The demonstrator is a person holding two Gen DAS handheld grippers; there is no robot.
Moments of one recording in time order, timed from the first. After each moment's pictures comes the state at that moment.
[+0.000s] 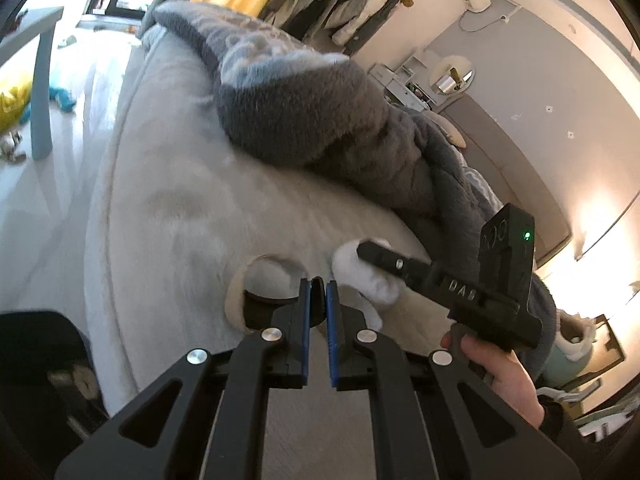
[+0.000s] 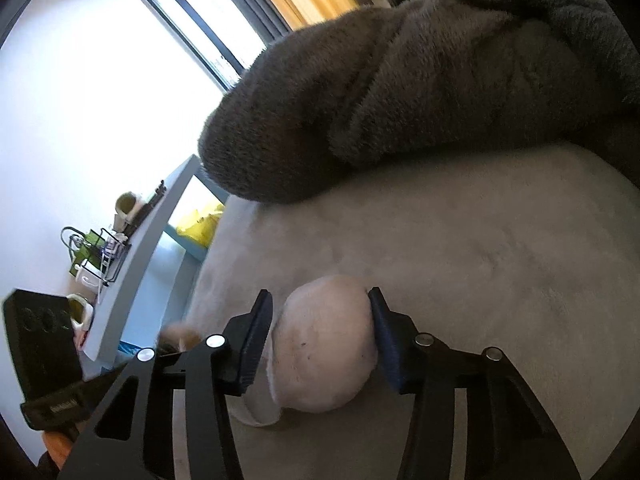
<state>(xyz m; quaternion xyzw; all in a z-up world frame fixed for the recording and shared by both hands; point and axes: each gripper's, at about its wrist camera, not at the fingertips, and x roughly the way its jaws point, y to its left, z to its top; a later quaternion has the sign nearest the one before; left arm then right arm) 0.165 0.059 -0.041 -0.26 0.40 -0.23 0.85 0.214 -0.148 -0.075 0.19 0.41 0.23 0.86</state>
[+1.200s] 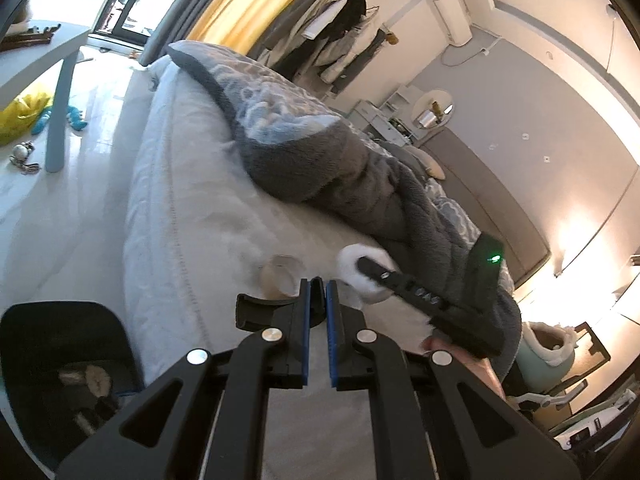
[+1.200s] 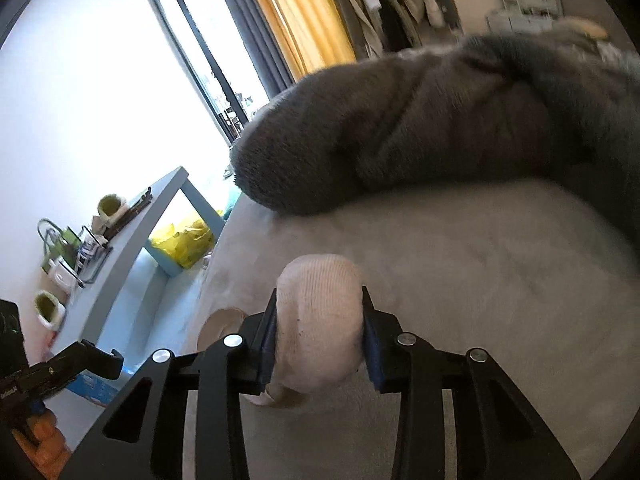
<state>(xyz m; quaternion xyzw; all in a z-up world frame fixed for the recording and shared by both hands) 0.098 0.123 -0.004 -0.27 0.34 -0.23 0.87 0.174 -0.109 -0.047 0.13 0.36 0.17 0.91</state>
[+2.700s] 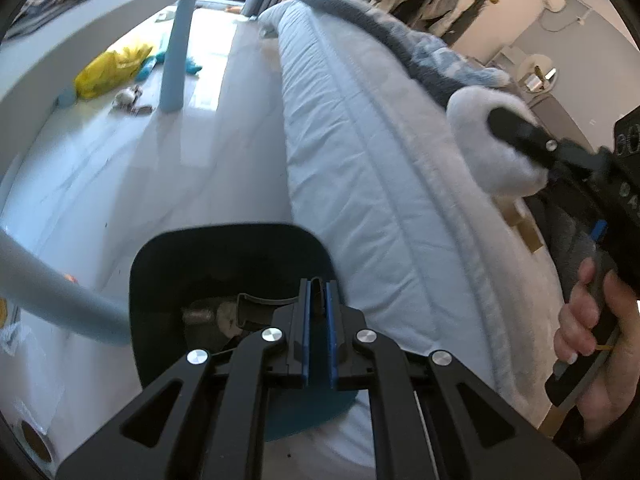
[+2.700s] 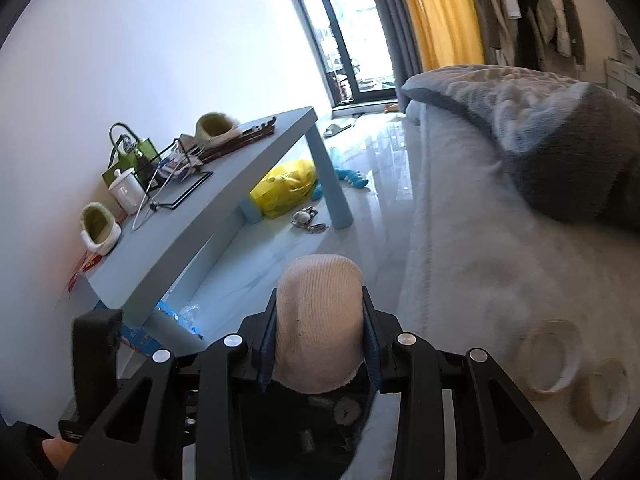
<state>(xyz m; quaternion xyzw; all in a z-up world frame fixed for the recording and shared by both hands) 0.066 0.249 -0.105 -0.22 0.48 -0.08 0.85 0.155 0.101 -0.043 0.03 0.36 0.33 0.87</state>
